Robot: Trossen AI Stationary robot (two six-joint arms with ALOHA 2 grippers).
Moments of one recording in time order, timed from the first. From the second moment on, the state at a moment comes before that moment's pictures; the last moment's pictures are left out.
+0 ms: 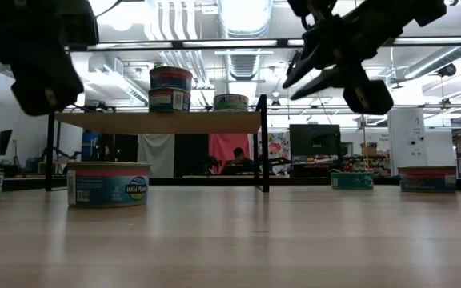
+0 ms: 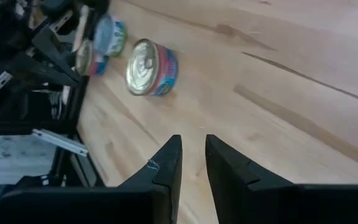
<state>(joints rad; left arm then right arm) -0.48 1.06 0.53 -0.15 -0.20 -0.95 0.21 1.42 0.81 -0.06 0.13 1.32</state>
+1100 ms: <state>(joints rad) -0.40 1.34 0.78 -0.66 -0.27 -1.16 0.21 1.58 0.85 0.15 0.13 1.30</state>
